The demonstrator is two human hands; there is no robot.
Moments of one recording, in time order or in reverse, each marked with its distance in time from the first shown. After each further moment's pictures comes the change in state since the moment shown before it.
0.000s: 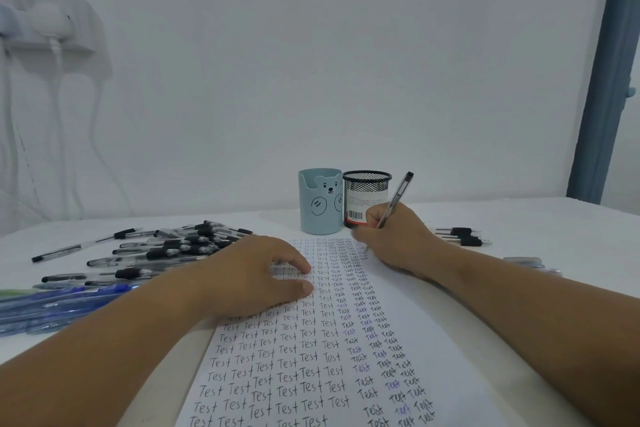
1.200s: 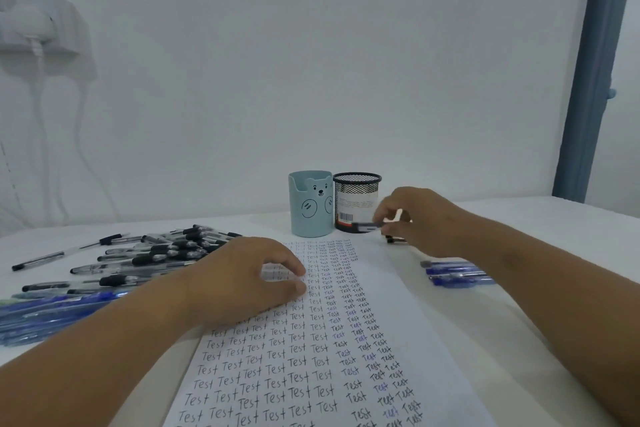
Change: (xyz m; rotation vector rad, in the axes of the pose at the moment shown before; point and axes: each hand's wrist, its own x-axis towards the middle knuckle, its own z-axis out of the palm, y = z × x) left_hand -0.003 0.007 0.002 -0.019 0.055 0.047; right_hand 0.003 0.012 -0.061 -0.405 -0.134 -0.191
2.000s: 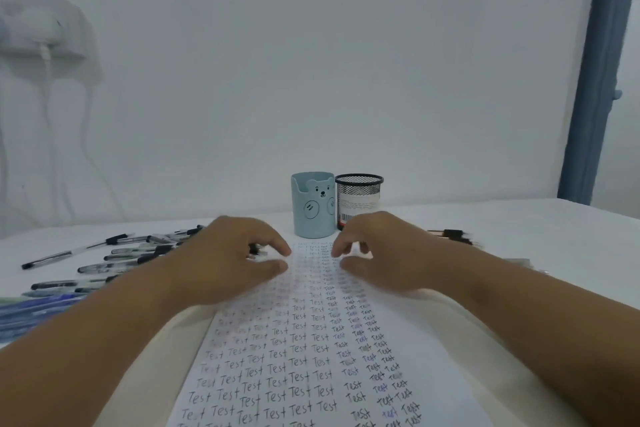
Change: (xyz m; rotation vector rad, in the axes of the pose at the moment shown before) left_hand -0.005 -0.003 -0.019 -0.061 0.170 -0.006; right_hand -0.017 -0.053 0.024 -0.100 -0.119 -0.236
